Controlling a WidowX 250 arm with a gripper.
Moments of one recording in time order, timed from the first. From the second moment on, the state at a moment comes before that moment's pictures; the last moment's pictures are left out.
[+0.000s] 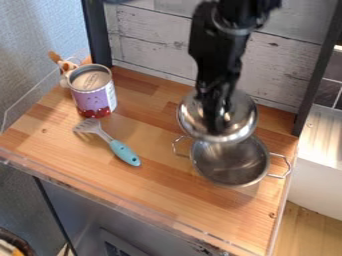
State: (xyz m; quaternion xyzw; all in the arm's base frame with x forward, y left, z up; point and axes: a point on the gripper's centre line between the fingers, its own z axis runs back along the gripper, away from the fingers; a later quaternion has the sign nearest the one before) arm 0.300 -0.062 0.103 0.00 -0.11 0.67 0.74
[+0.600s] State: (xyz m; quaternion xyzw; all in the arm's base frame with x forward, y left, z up) arm 0.289 -0.069 0.059 0.05 -0.10 0.64 0.76
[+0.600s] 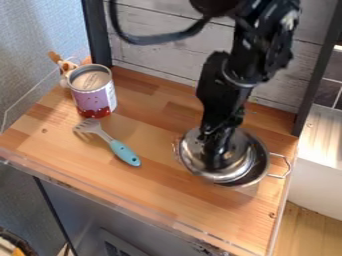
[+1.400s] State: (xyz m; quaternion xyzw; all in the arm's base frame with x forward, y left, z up) arm 0.302 -0.086 0.052 0.05 -0.10 0.63 0.77
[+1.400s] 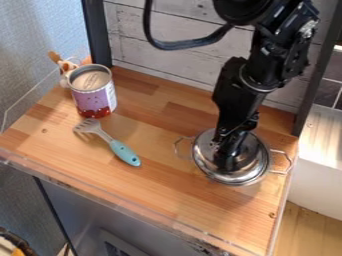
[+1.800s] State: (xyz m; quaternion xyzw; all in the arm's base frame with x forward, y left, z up) arm 0.304 -0.087 0.050 0.06 -0.09 0.64 0.76
